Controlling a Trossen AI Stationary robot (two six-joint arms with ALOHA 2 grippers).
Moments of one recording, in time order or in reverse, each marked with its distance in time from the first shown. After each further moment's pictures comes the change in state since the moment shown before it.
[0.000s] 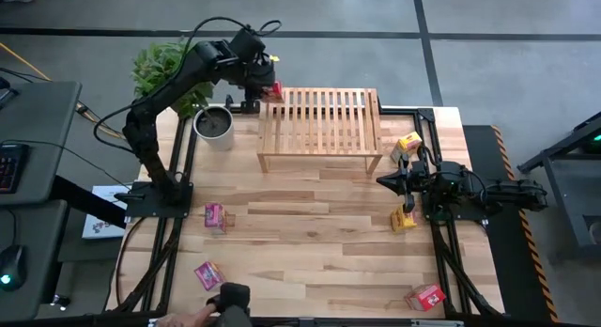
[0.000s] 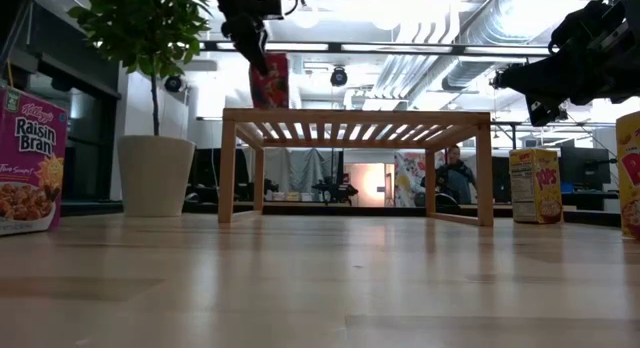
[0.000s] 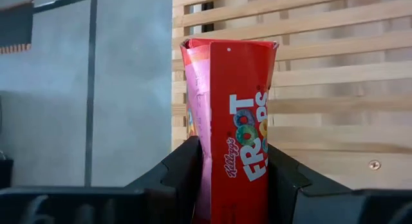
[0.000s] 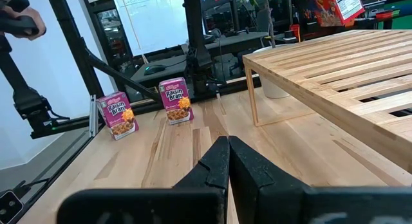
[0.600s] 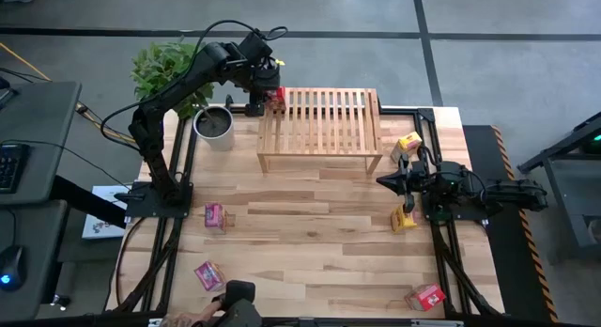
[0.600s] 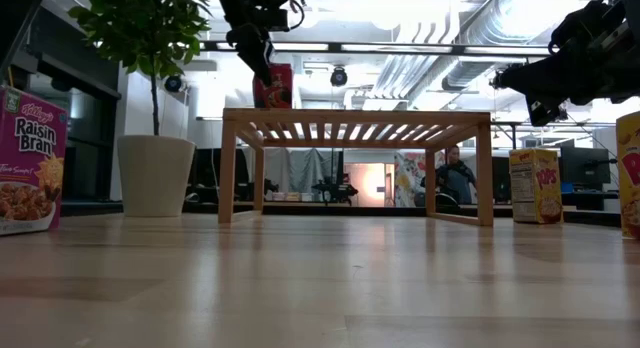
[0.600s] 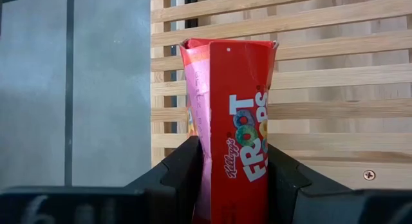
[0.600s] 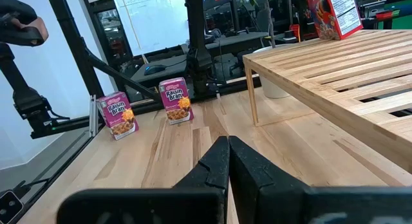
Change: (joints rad) left arm 0.000 0.053 0.001 -0.015 0.022 -0.024; right arm 0.000 0.000 0.000 0.000 0.000 0.000
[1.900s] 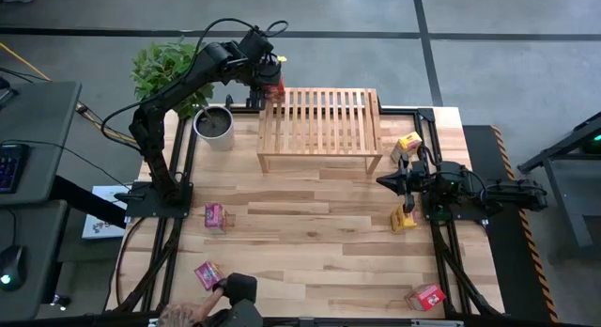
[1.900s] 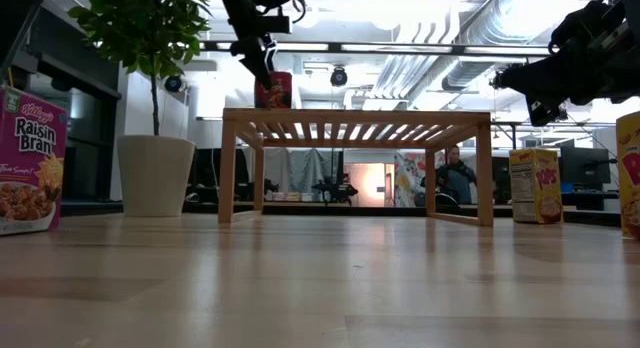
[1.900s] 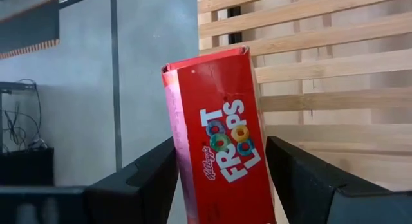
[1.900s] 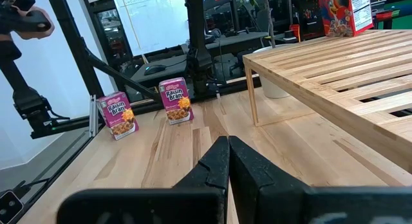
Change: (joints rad) left arm -0.003 0.002 -0.002 0.090 -0.138 0.090; right arm 0.000 0.000 0.000 0.000 0.000 0.000
